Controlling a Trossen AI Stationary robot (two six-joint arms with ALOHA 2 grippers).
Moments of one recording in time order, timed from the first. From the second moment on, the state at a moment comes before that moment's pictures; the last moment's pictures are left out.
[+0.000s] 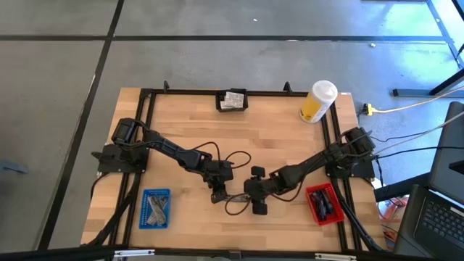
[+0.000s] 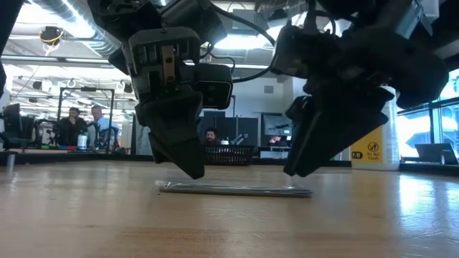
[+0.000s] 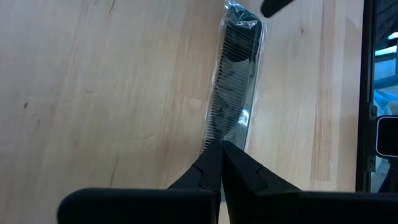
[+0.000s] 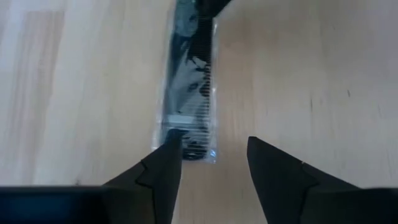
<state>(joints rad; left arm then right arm) -0.18 1.88 0.97 0.00 0.32 -0.60 0.43 1.86 1.01 -0.15 0.14 0.38</state>
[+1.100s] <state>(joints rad) -0.18 1.88 0.97 -0.02 0.31 -0.58 0.42 1.95 1.01 -0.03 0.05 0.42</state>
